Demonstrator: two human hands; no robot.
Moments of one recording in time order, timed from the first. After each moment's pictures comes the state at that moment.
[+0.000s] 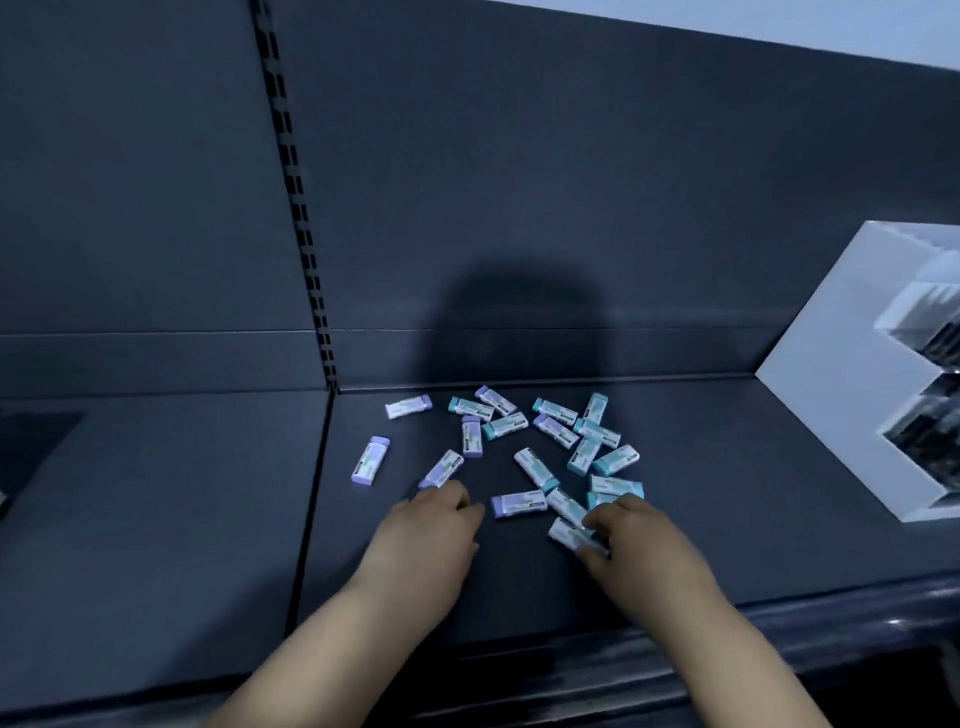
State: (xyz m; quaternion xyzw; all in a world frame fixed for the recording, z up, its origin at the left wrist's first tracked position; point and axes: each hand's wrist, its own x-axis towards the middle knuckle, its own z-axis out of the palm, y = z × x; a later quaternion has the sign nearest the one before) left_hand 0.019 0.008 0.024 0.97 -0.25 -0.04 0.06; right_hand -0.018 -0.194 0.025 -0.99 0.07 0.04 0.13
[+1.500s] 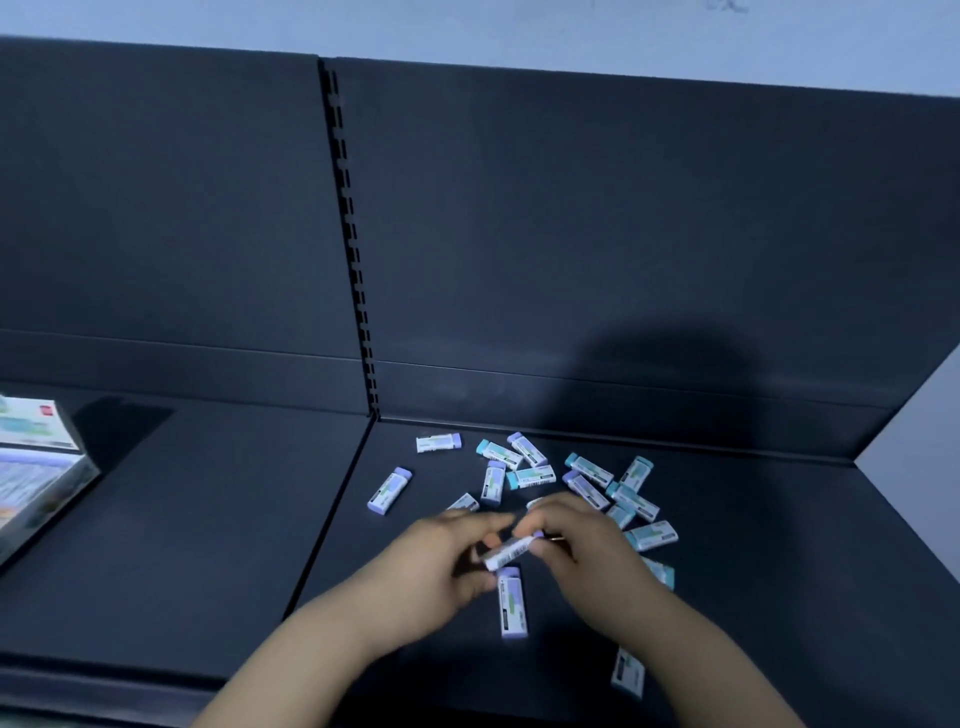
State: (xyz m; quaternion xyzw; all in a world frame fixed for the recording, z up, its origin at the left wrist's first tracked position) left_hand 0.033 -0.005 0.020 0.90 -0.23 -0.01 0.37; right_hand 0.047 -0.192 0.022 -0.89 -0.22 -0.01 0.39
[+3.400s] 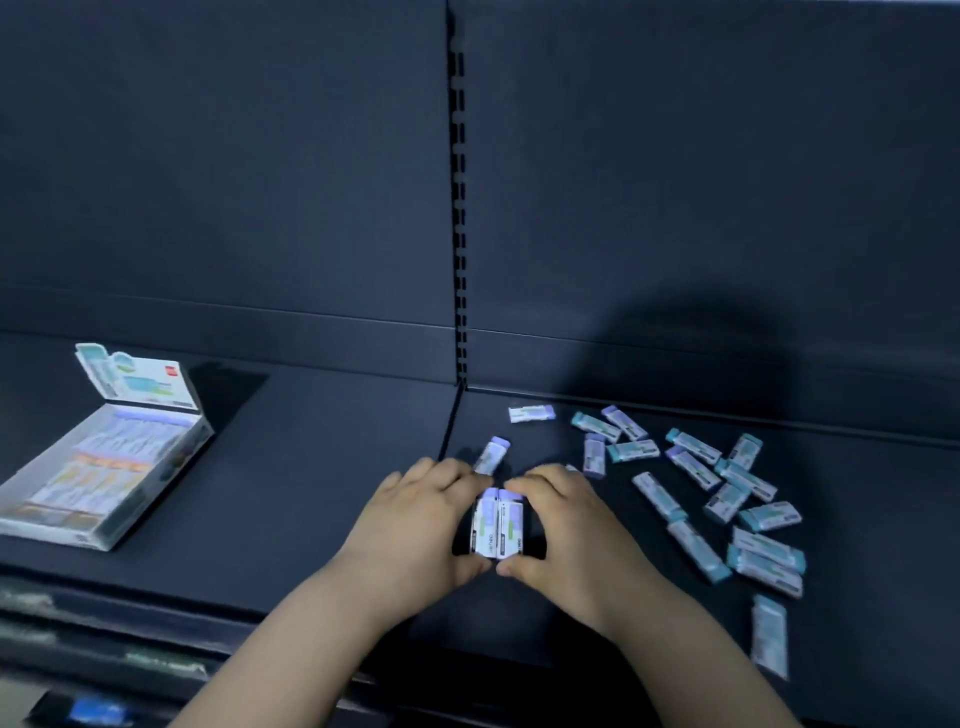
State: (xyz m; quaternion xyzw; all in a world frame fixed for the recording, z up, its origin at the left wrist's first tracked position) left_hand 0.010 0.093 0.026 0.98 -0.16 0.05 0.11; right_hand 0.029 -0.081 0.023 -0.93 -0.26 0.00 0.25
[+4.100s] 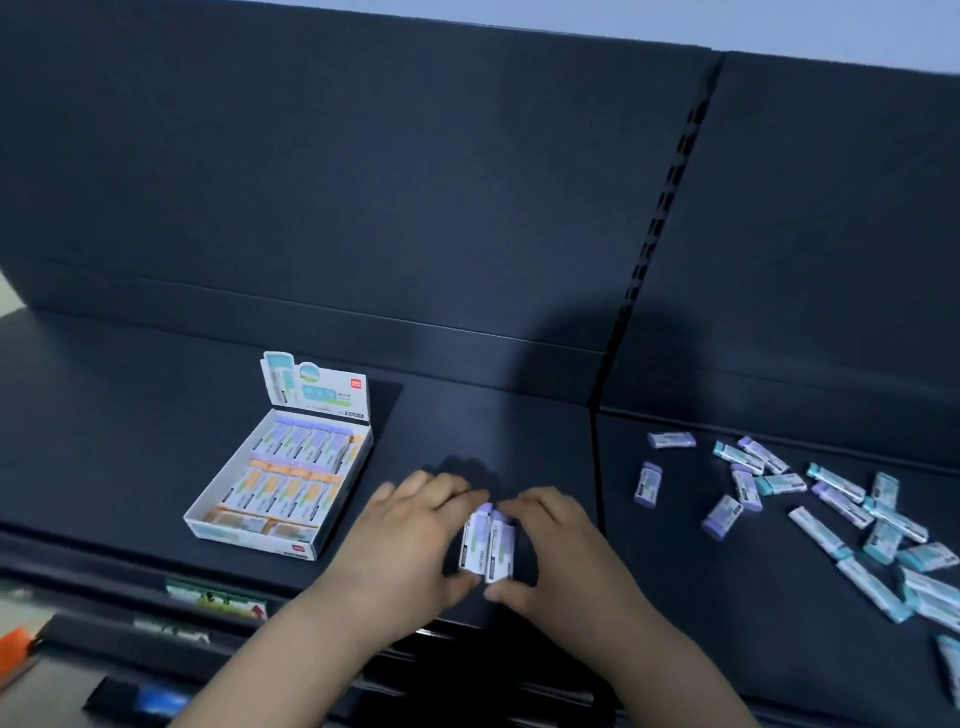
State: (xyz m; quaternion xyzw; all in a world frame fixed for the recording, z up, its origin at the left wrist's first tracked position) left_hand -0.021 0.285 0.024 0.97 -0.18 0.14 0.10; right_hand -0.008 0.106 0.039 -0.93 -0.26 0.03 0.26
